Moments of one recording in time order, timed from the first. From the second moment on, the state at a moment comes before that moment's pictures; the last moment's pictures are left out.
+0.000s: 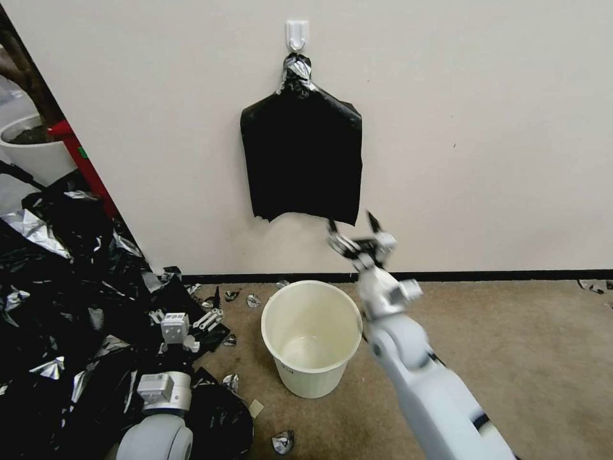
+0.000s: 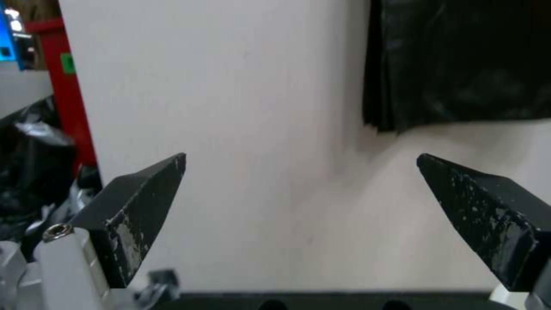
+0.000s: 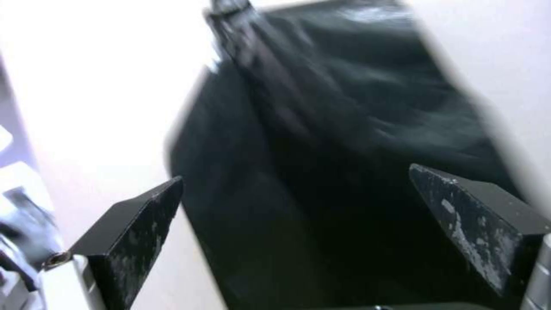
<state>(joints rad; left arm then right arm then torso) 1.61 -1.36 -0.56 -2.00 -0.15 -0.26 -0.10 -0.85 1.40 0.03 1.63 0.64 0.35 0.03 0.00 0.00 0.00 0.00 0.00</state>
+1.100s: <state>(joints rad) 1.63 -1.36 -0.60 -1.98 -0.14 -0.31 -0.09 -0.32 1.51 -0.13 1.25 0.98 0.42 -0.07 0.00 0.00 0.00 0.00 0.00</state>
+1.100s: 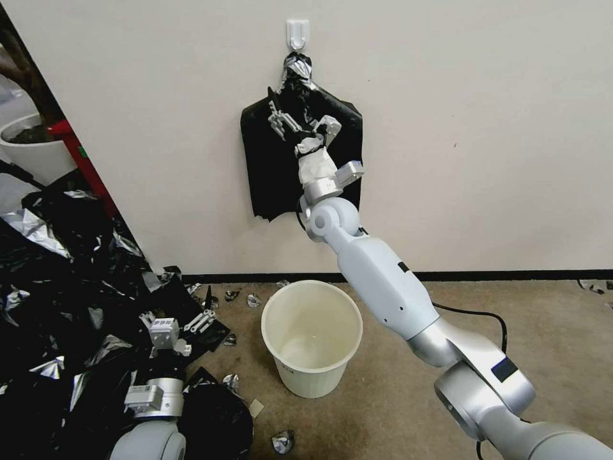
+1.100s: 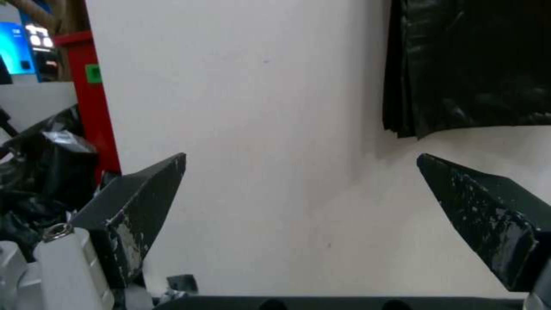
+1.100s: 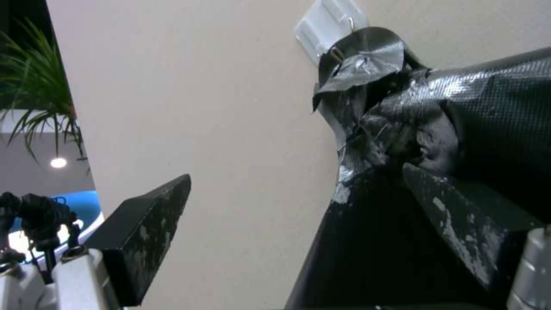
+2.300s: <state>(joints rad) 1.62 -1.37 -0.60 -1.94 -0.10 -0.32 -0.10 -0.28 1.57 -0.07 1.21 1.02 0.40 -0.05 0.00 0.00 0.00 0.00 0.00</state>
